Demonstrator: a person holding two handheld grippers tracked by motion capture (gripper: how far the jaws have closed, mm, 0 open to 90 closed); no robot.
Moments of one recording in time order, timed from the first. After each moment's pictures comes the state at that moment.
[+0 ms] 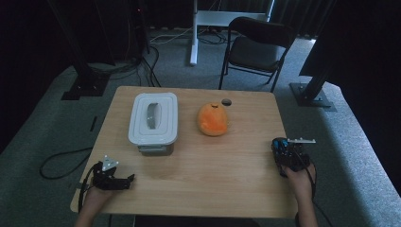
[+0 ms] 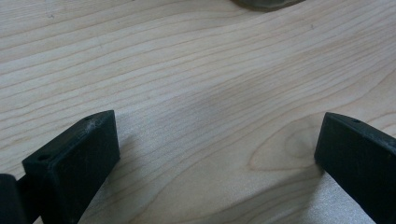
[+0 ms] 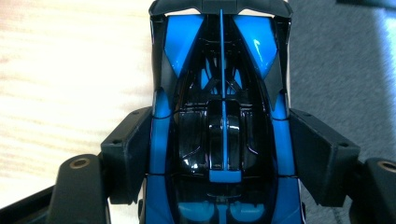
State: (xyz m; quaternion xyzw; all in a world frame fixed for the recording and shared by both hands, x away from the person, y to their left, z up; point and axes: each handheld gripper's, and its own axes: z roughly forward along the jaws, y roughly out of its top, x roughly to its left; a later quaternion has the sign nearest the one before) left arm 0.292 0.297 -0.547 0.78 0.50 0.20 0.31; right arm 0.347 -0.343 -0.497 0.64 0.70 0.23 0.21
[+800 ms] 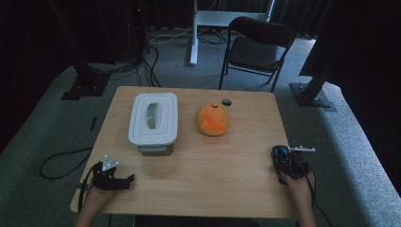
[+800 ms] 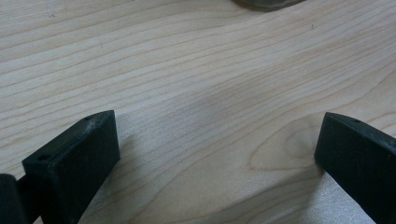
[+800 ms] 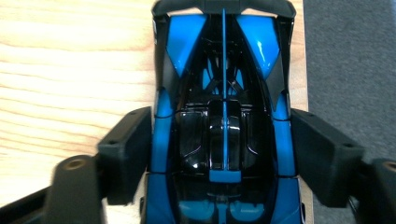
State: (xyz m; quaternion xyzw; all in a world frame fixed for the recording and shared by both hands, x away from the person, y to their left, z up) left arm 0.292 0.297 -0.547 0.78 0.50 0.20 0.31; right arm 0.336 -0.351 -0.525 0.65 0.70 0.23 0.20
